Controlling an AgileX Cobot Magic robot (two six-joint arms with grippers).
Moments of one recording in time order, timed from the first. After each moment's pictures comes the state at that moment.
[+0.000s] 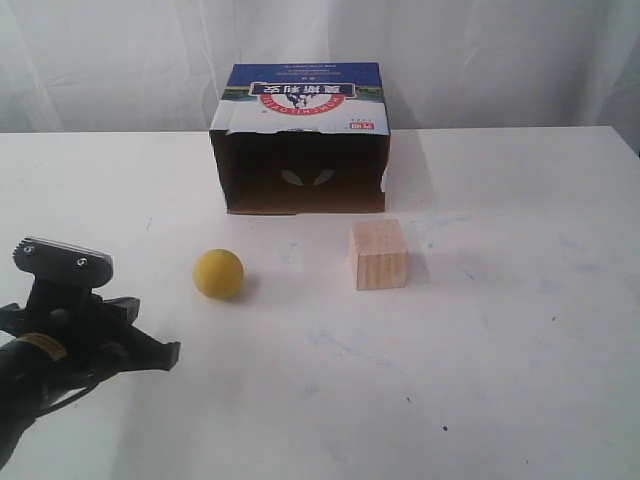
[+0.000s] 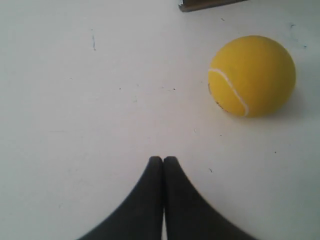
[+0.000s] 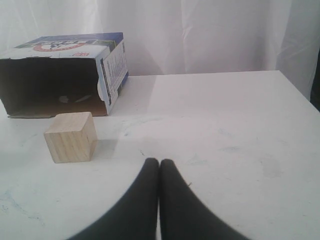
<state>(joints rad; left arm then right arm) -0.48 1.67 -0.33 -0.49 -0.79 0.22 0.12 0.01 0.00 0.00 0.23 0.11</state>
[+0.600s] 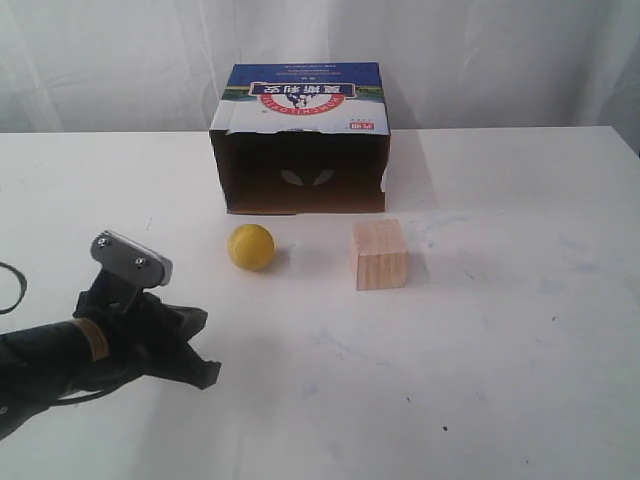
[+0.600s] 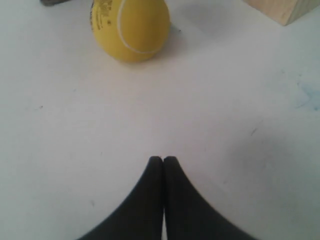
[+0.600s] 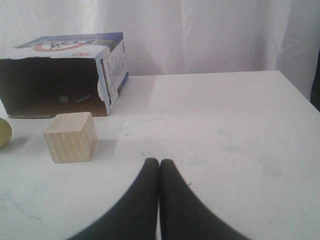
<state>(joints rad) -0.40 1.74 -0.45 0.13 -0.65 -0.08 0.12 0.01 0.00 0.00 0.23 0.11</state>
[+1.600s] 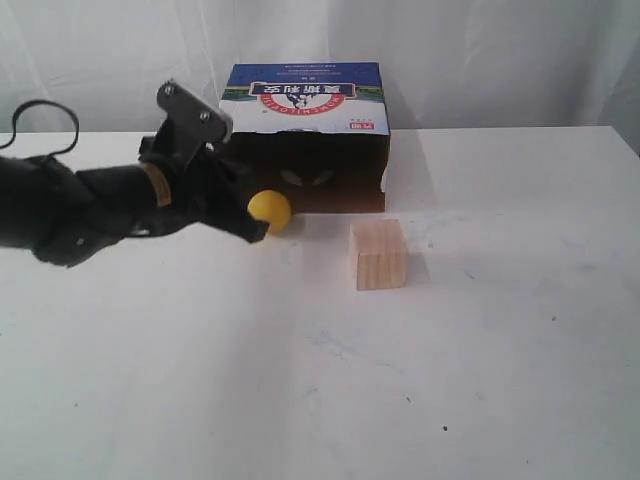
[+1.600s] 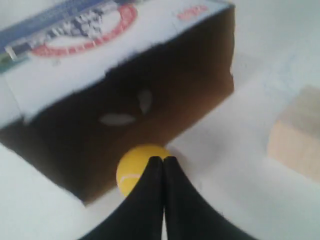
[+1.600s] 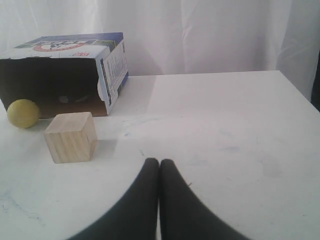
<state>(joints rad) -0.35 1.77 -0.92 0.40 -0.42 -0.11 0.12 0.01 0.00 0.00 0.23 0.11</state>
